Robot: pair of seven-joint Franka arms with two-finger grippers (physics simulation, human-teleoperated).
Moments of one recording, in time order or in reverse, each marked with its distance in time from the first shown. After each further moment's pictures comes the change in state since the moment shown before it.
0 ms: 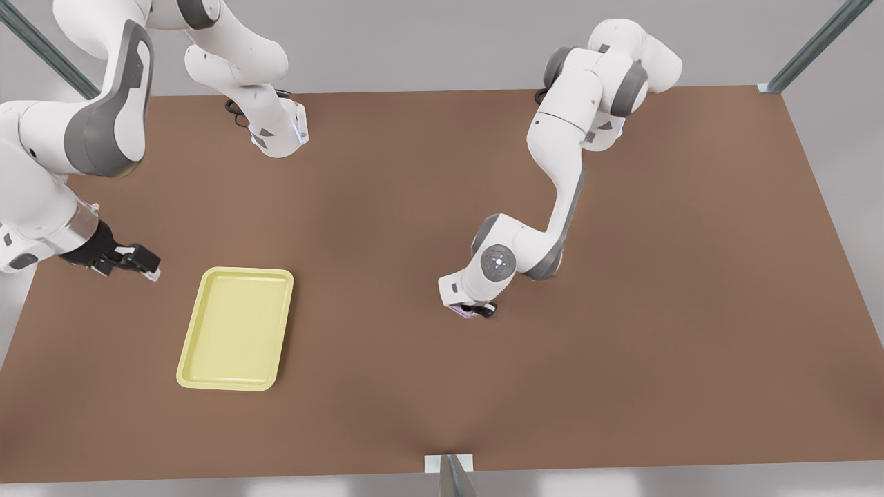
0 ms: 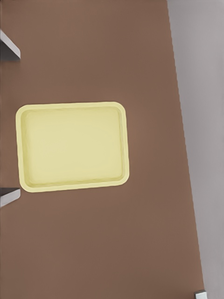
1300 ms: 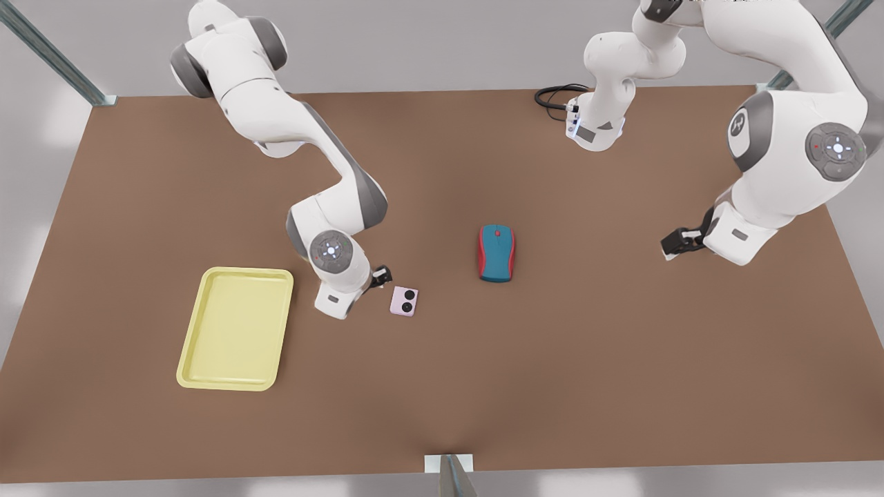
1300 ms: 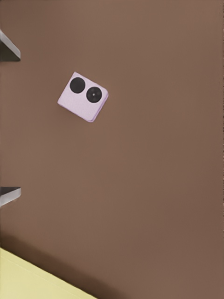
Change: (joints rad) left arm 0.685 -0.656 -0.211 -0.126 0.386 -0.603 -0.297; right arm 0.476 0.438 0.107 0.050 0.009 0.191 0.115
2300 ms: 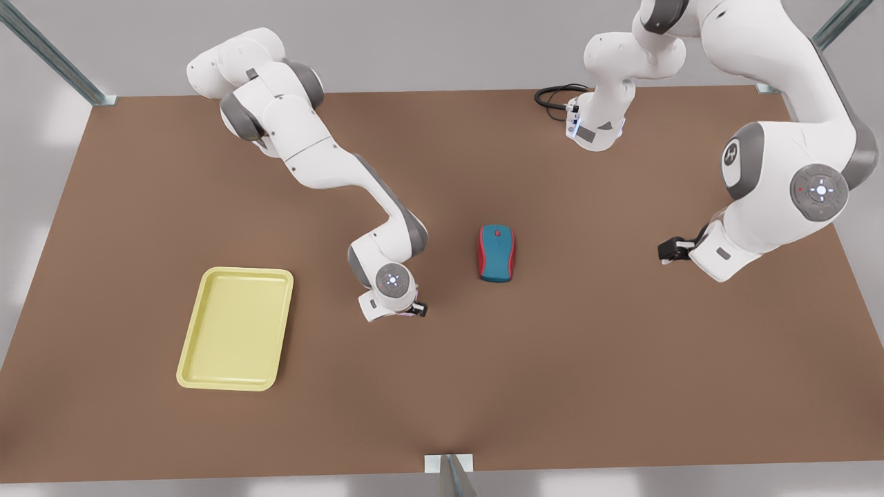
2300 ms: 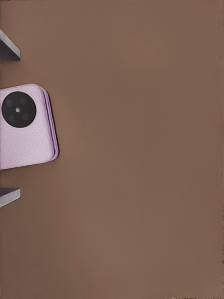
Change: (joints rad) left arm 0.002 0.061 0.011 0.001 0.015 -0.022 0.180; right arm 0.100 0.288 -0.034 0.062 0.023 0.207 0.751
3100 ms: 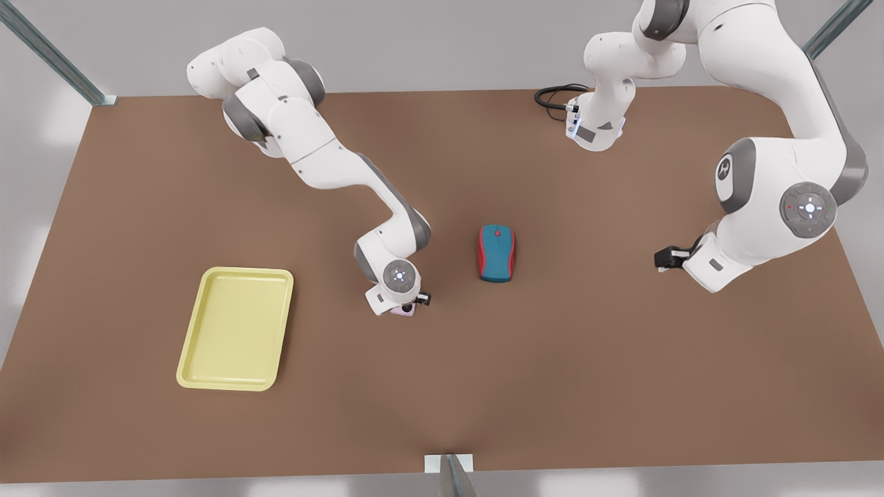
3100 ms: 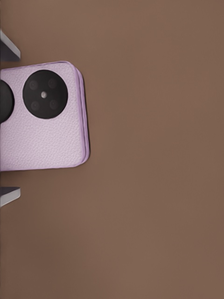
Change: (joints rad) left arm 0.001 0.035 0.000 0.001 0.006 0.020 0.018; right arm 0.005 0.001 0.038 -0.090 -0.003 0.045 -0.066
